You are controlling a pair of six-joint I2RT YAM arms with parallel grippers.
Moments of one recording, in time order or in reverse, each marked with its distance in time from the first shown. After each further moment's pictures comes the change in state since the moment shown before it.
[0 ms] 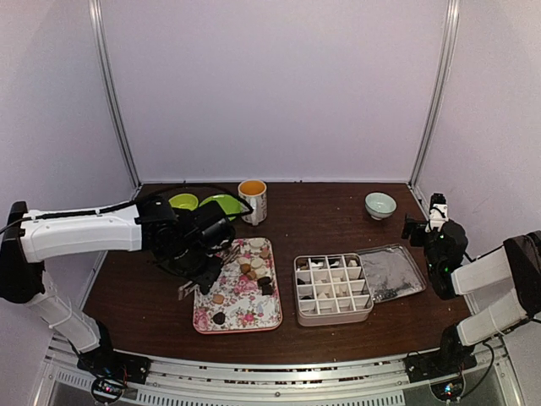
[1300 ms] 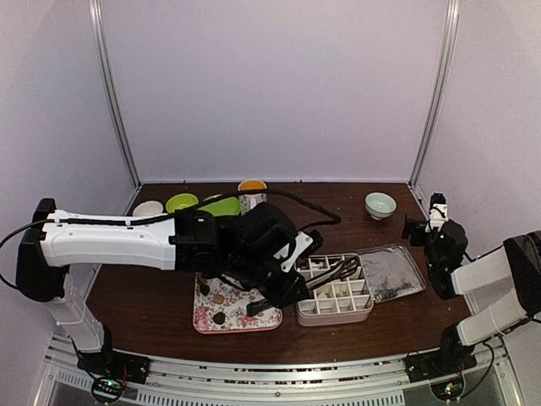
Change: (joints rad) left arm -0.262 0.175 0.227 0.396 0.306 0.158; right arm 0.000 0.000 0.000 0.000 0.000 0.000
